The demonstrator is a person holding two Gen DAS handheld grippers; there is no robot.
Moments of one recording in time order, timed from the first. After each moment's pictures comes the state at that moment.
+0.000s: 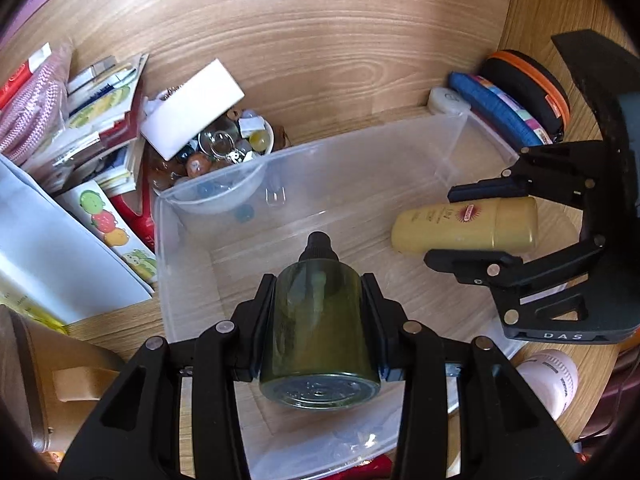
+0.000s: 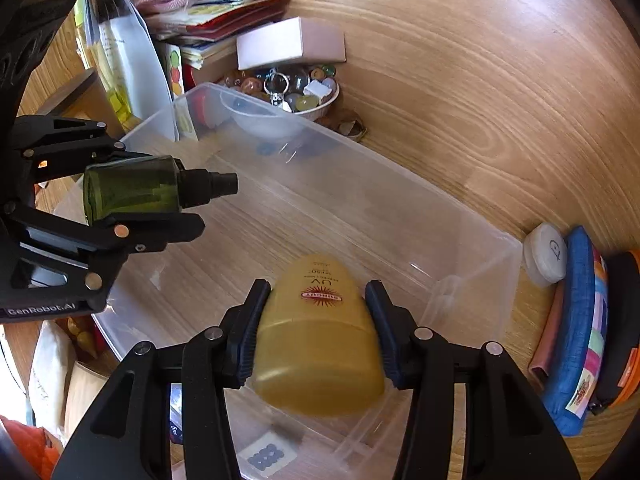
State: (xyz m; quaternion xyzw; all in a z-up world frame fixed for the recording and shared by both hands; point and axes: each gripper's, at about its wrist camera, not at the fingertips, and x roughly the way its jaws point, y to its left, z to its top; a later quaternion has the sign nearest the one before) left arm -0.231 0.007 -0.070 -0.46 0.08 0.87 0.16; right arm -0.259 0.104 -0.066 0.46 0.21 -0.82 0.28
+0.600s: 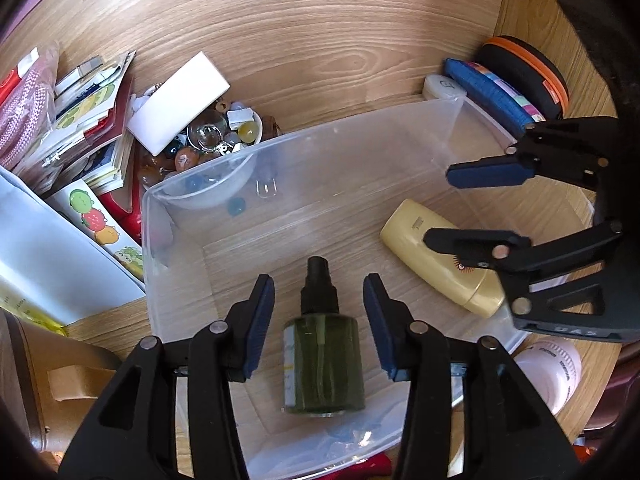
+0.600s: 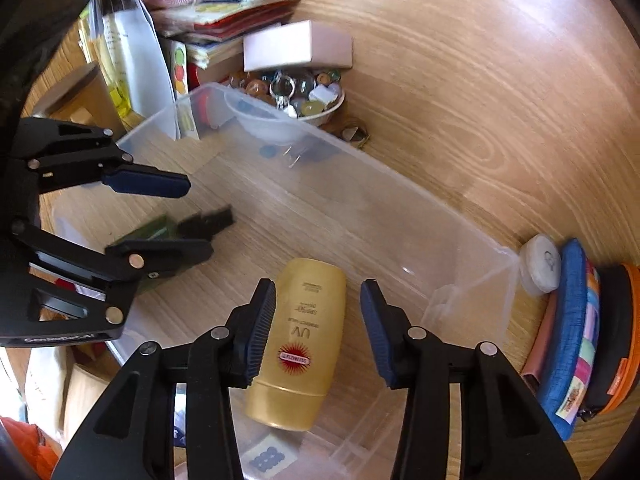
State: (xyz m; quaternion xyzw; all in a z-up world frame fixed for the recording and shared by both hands) left arm -0.231 0.012 -0.069 -0.47 0.09 0.86 0.16; right arm -0.255 0.100 -0.062 0.44 0.23 -0.82 0.27
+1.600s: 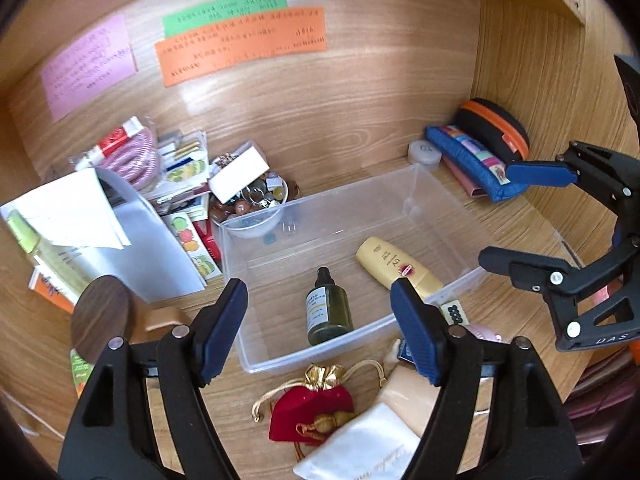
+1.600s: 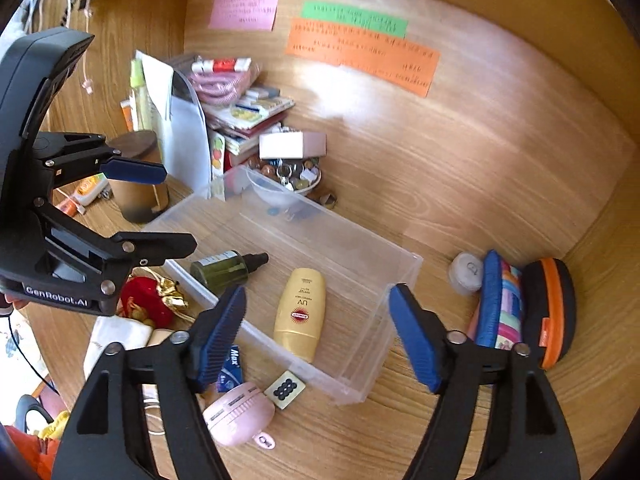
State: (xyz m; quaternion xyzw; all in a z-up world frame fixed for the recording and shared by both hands) left arm -0.142 0.009 0.020 -0.38 0.08 0.91 0.12; right arm -0.155 0.138 0.026 0.34 0.20 -0.89 0.25
